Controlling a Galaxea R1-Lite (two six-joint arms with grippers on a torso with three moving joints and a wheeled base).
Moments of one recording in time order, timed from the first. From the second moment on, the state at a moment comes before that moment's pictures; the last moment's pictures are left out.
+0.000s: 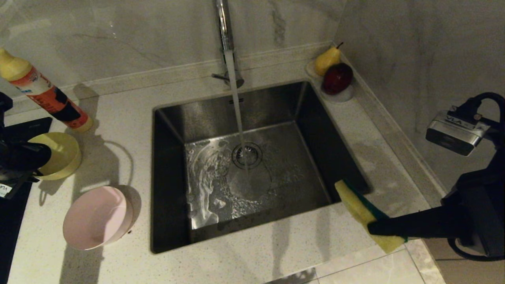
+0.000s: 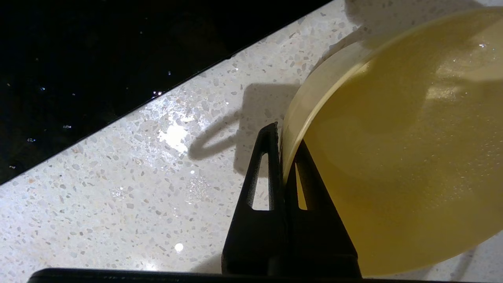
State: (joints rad) left arm 0.44 1.78 -1.42 0.45 0.14 -0.93; right arm 0.64 1.27 -1.13 0.43 0.50 0.52
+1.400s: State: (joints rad) left arm 0.47 1.44 -1.54 0.52 -0.04 -0.75; right arm 0.64 1.29 -1.12 0.43 0.50 0.52
